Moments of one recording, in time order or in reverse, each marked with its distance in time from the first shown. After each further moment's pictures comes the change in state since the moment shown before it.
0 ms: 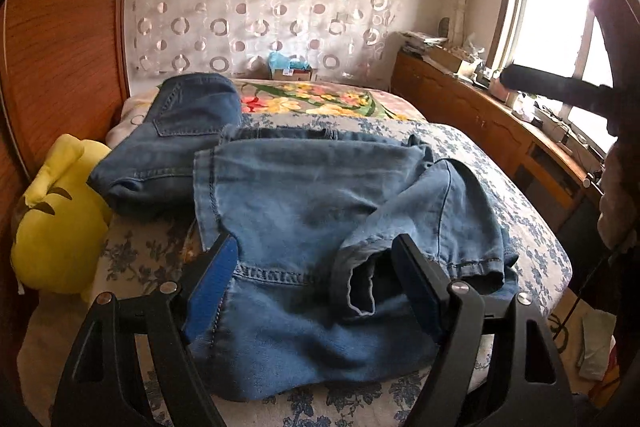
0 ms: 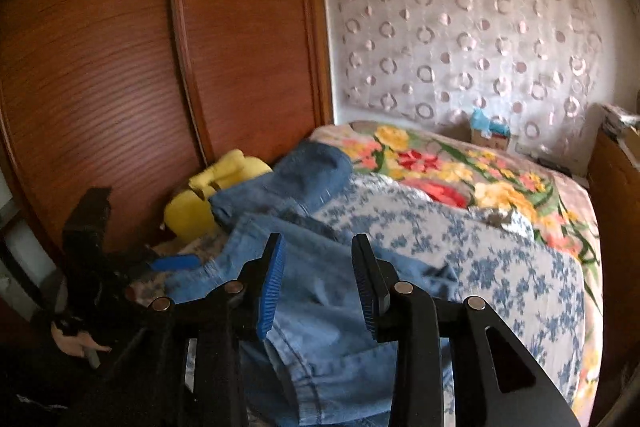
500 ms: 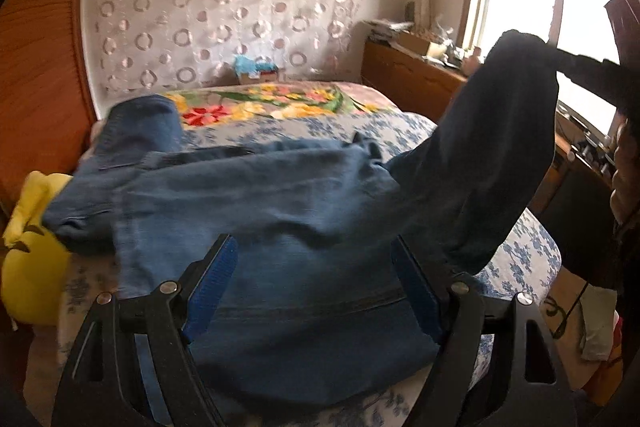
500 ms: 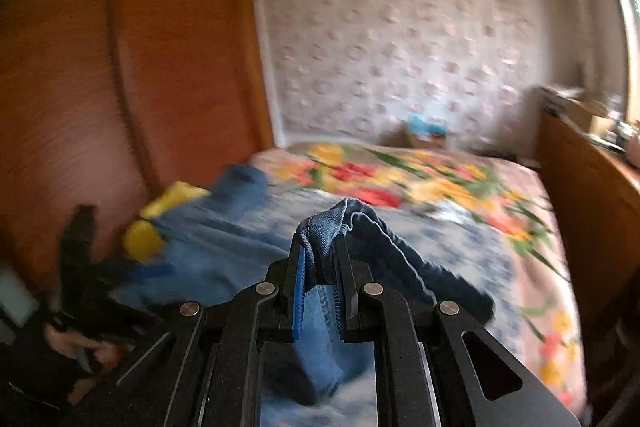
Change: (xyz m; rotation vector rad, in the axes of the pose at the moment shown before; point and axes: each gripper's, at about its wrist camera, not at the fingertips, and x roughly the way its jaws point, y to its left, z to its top) left arm 0.004 -0.057 0.016 0.105 -0.005 -0.042; right arm -0.077 -0.052 -0.022 0.109 -0.124 -0.115
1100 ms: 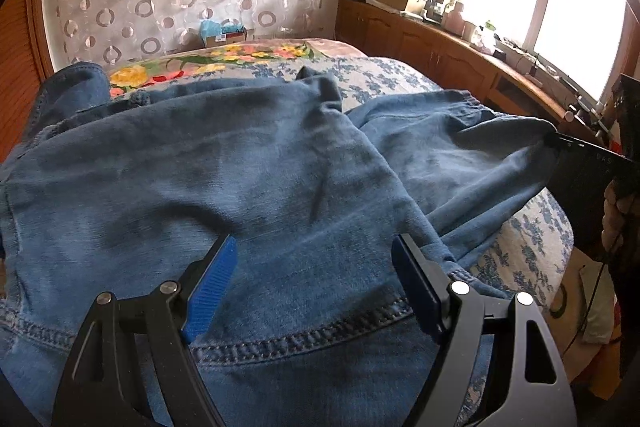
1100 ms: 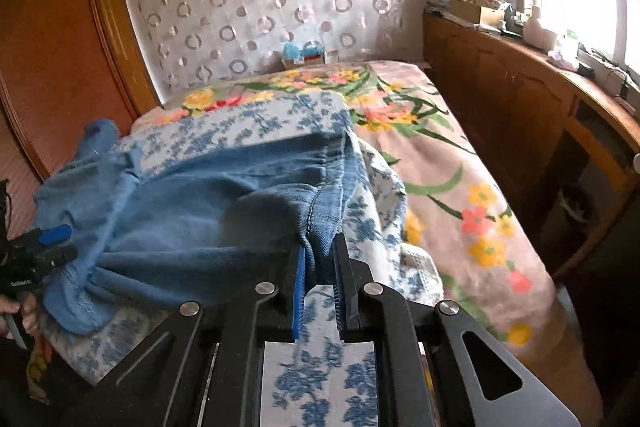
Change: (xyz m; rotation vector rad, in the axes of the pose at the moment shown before) left arm 0.084 -0.047 -0.007 0.059 0.157 -0.083; right arm -0.025 -0.143 -0.101 0.290 0.203 -0.368
